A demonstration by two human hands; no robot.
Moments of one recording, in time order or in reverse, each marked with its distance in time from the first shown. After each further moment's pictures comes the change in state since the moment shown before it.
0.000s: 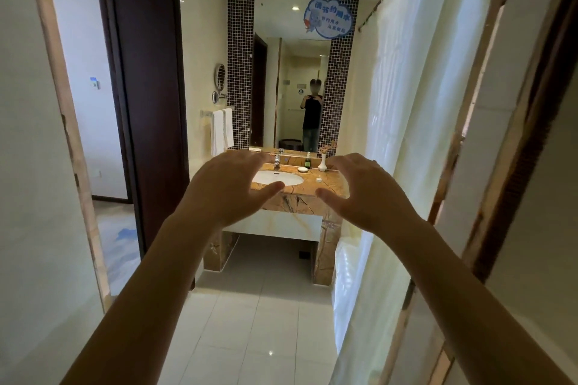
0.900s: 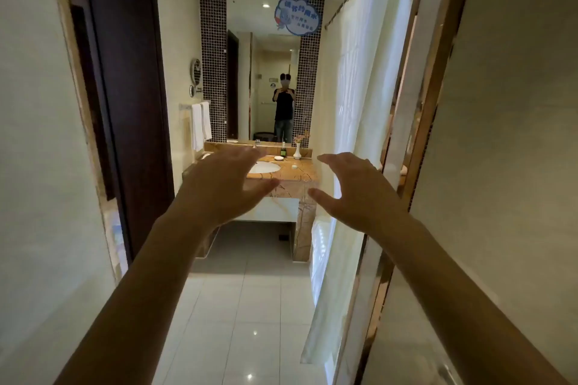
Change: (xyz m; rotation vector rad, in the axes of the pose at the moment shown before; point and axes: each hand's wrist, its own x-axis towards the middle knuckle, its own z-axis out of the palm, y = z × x) left_hand -0.131 0.041 -0.066 -0.120 0.039 0.080; right_hand -0.141 -0.081 -0.077 -0.040 -0.036 0.089
